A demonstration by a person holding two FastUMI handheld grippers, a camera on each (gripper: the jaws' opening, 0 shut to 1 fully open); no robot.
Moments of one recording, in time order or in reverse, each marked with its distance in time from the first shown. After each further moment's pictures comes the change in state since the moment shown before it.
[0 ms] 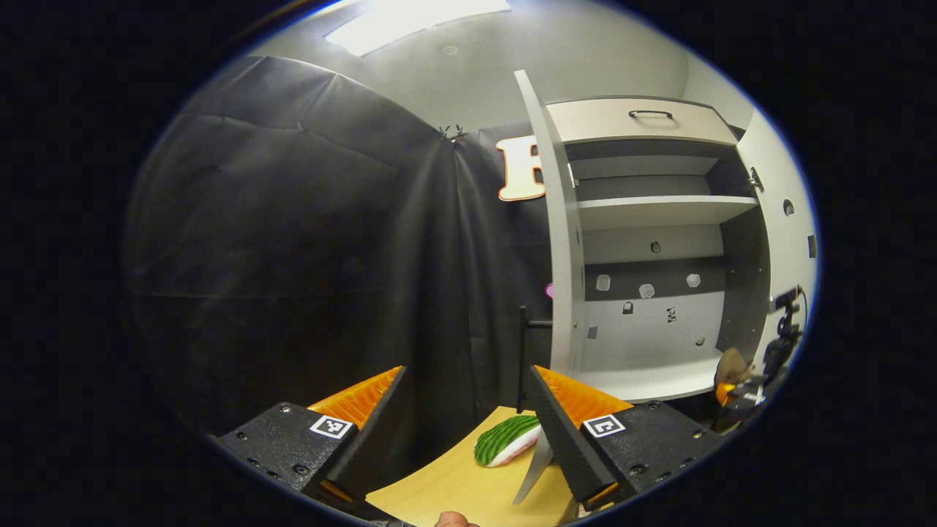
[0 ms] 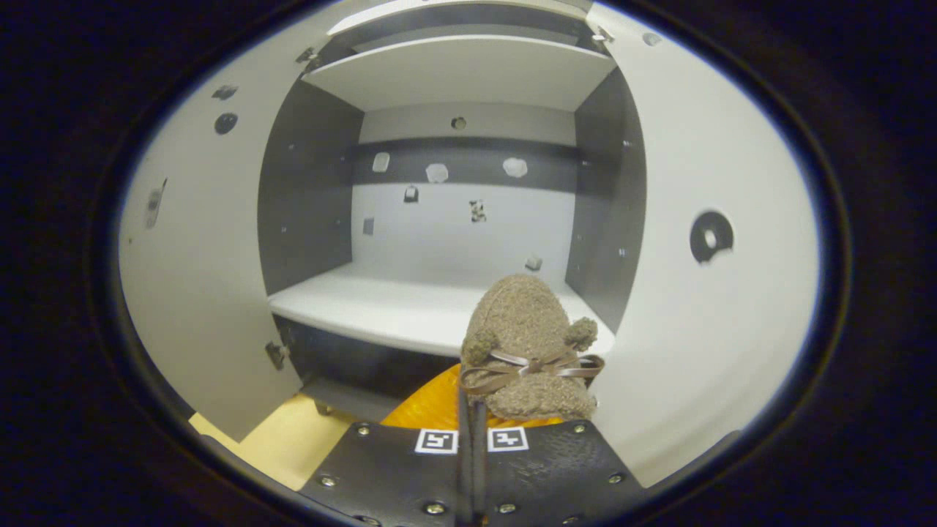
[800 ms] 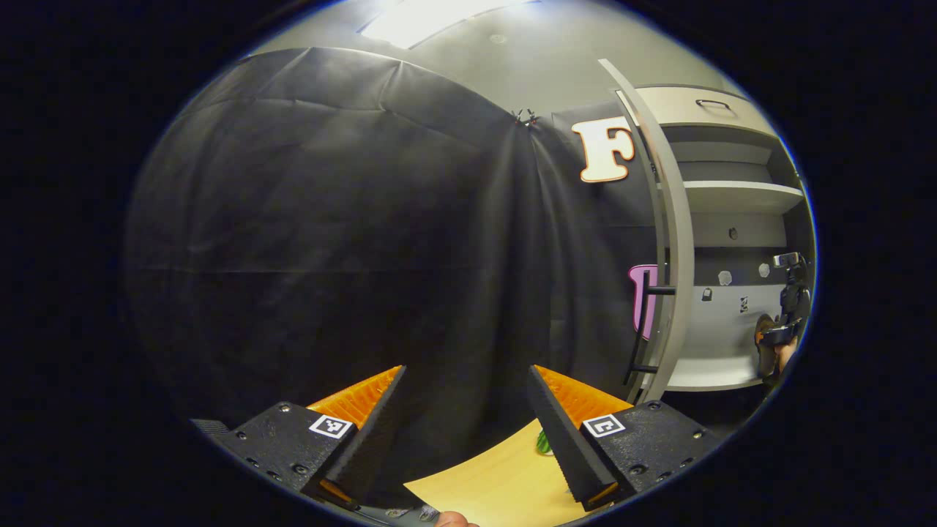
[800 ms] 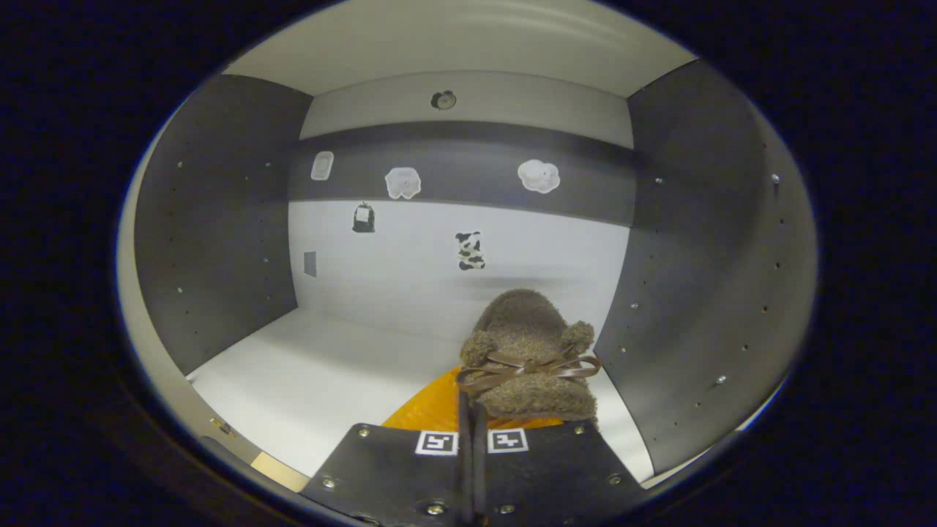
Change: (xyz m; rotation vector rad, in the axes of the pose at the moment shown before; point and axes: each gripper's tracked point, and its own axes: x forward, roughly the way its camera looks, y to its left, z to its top) left arm -0.023 0.096 -0.033 -0.012 0.073 0.299; right arm 0.186 -0.005 0.064 -0.023 0.089 -0.018
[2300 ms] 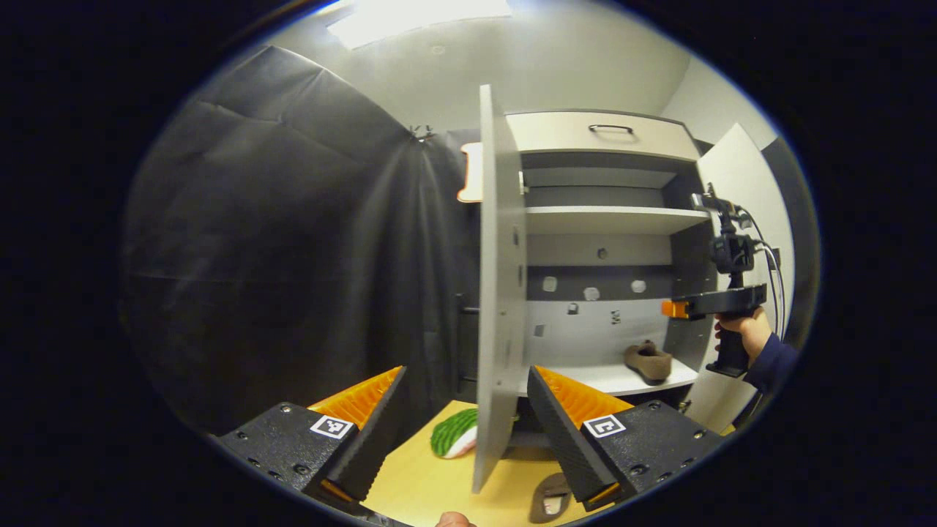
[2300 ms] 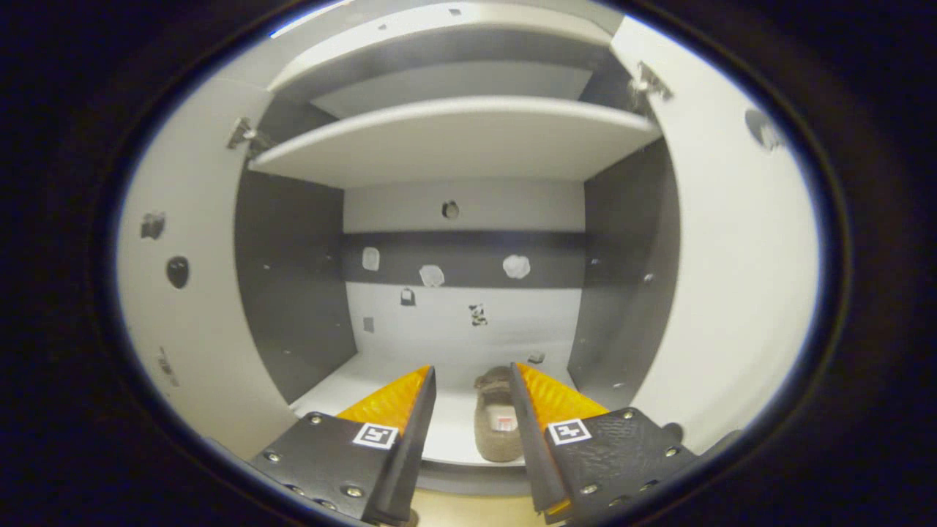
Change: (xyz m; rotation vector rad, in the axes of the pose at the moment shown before) left arm -0.073 -0.156 0.024 -0.035 -0.051 -0.561; right arm -0.239 -0.011 0.109 0.063 -0.207 0.059
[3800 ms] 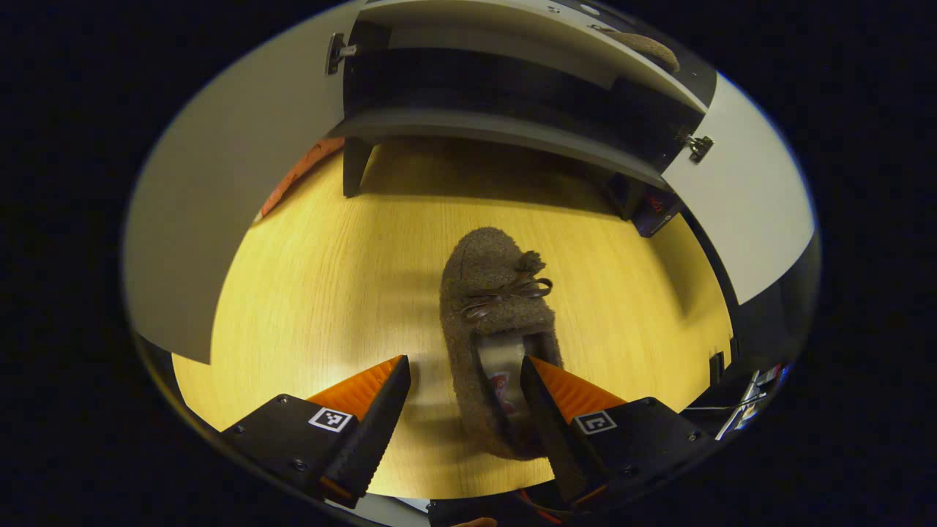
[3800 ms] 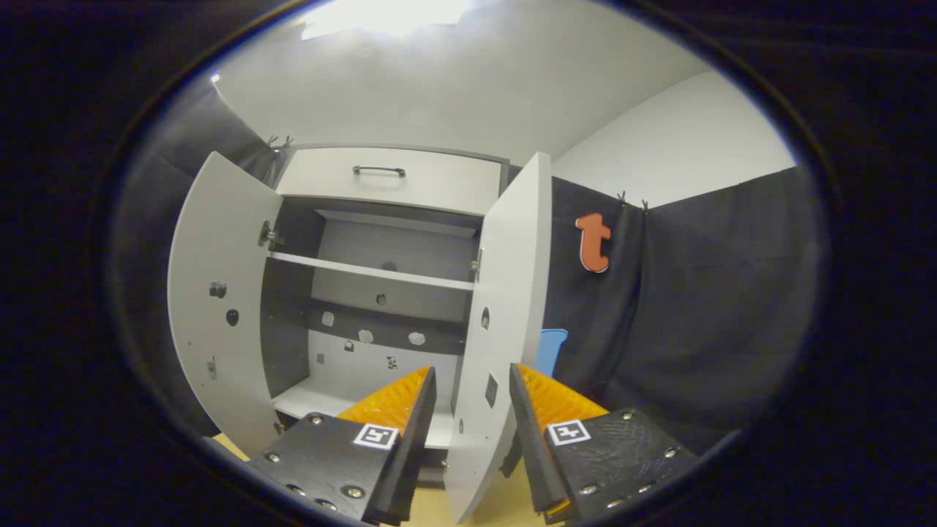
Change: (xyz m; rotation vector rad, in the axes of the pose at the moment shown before) left arm 0.014 -0.111 -0.469 -0.025 1.132 -0.411; right arm -0.259 -0.112 0.112 -0.122 -0.206 -0.315
